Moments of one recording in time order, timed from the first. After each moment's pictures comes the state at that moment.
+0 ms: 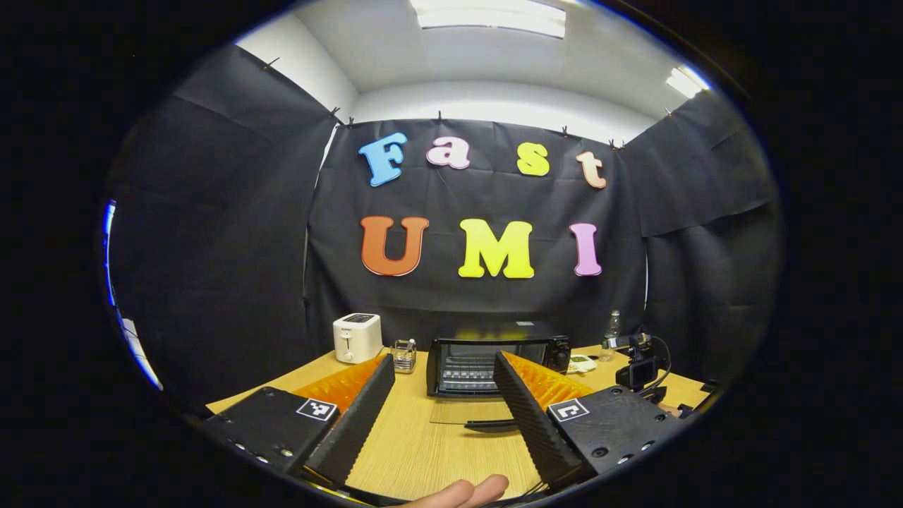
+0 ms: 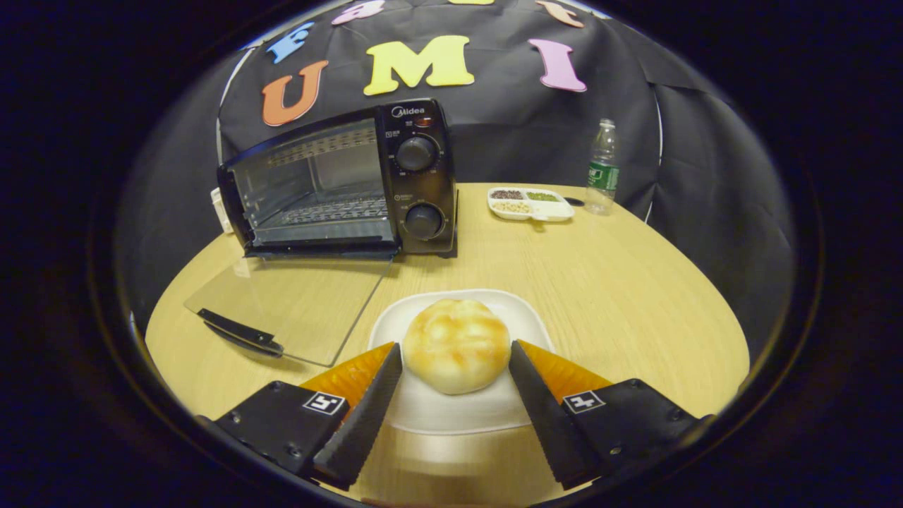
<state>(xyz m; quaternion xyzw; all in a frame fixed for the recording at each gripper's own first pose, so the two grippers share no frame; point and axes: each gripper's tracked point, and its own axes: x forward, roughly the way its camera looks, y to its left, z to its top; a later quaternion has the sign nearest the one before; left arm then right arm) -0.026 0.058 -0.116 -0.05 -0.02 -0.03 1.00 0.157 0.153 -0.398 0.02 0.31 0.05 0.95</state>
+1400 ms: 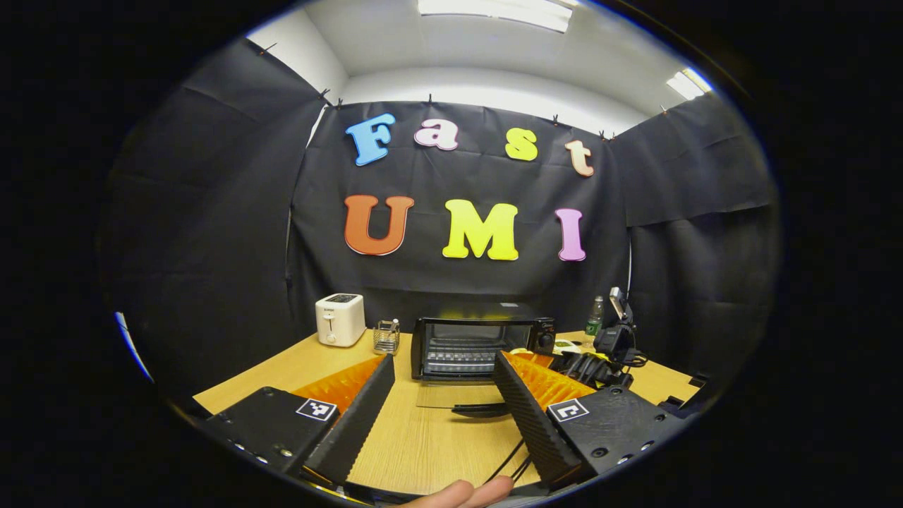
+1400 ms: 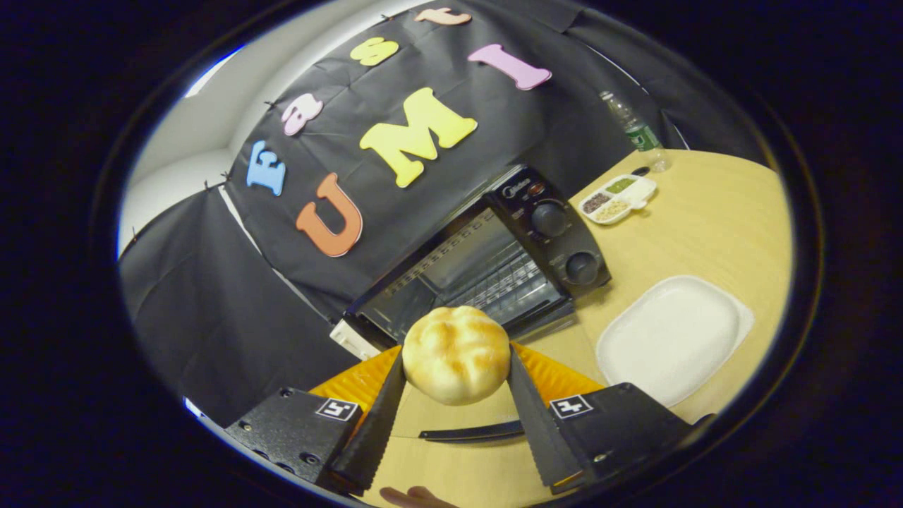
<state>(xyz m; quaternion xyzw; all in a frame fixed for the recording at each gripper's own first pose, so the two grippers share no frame) -0.023 0.062 -0.140 -0.05 0.02 -0.05 1.00 0.177 0.317 -0.277 0.35 0.19 0.16 0.90</state>
